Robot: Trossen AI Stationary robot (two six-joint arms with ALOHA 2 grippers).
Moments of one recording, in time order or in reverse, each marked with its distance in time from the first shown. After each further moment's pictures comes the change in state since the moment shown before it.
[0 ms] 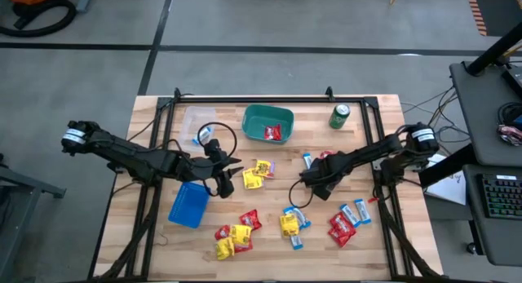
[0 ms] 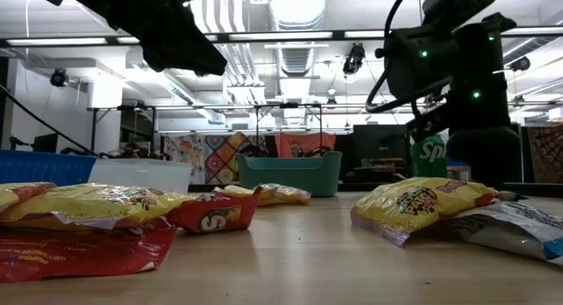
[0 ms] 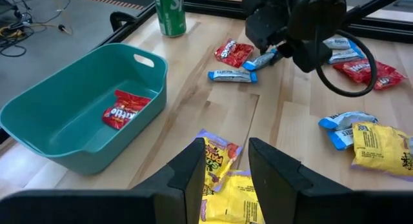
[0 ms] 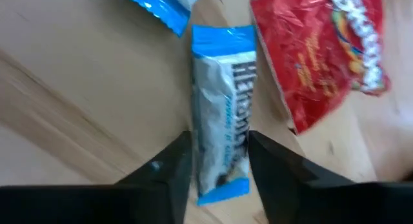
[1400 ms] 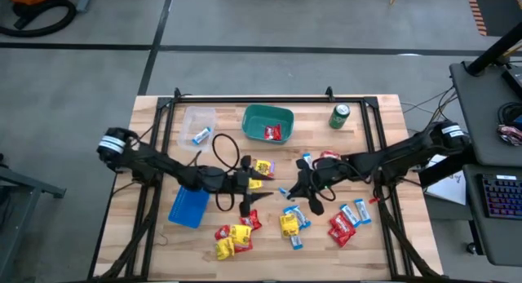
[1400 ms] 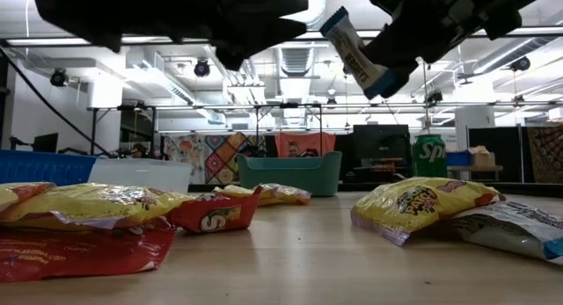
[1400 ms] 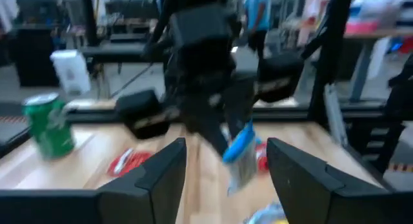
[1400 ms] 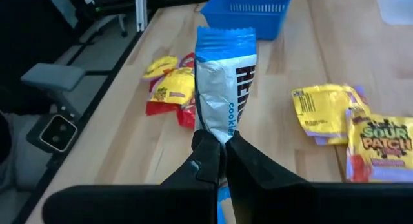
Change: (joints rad) left arm -0.022 0.475 -0.002 1.007 0.280 0.280; right arm 0.069 -0.300 -0.203 1.191 -0.295 -0.584
